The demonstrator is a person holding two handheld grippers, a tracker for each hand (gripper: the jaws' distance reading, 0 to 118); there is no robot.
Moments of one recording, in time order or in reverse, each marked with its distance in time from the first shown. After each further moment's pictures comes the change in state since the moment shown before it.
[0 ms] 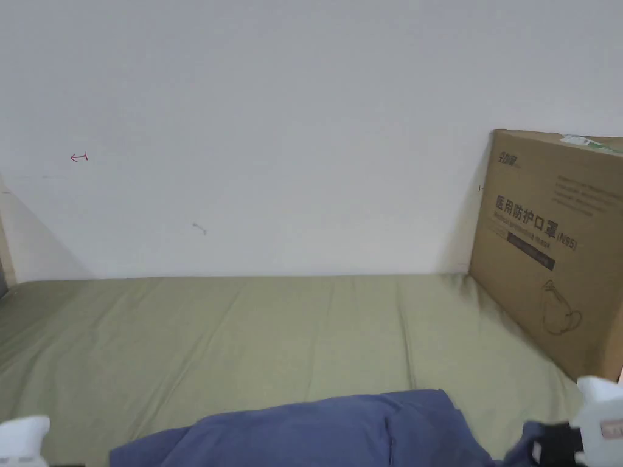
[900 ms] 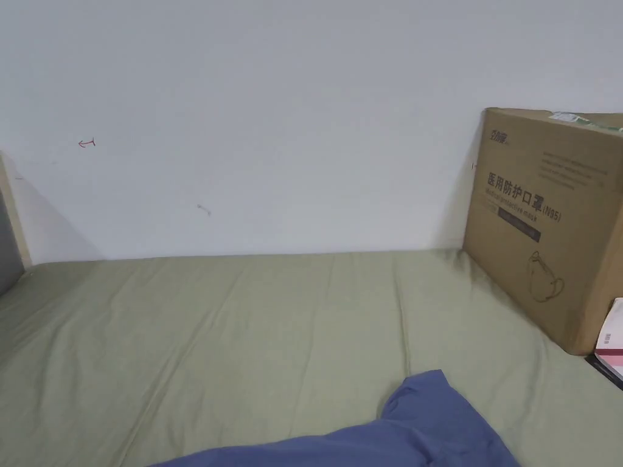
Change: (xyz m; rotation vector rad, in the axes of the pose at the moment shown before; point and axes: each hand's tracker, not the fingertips) left arm -0.016 -0.119 0.025 -0.380 -0.021 -0.024; right arm 0.041 -0.143 0.053 -0.311 -0.138 0.086
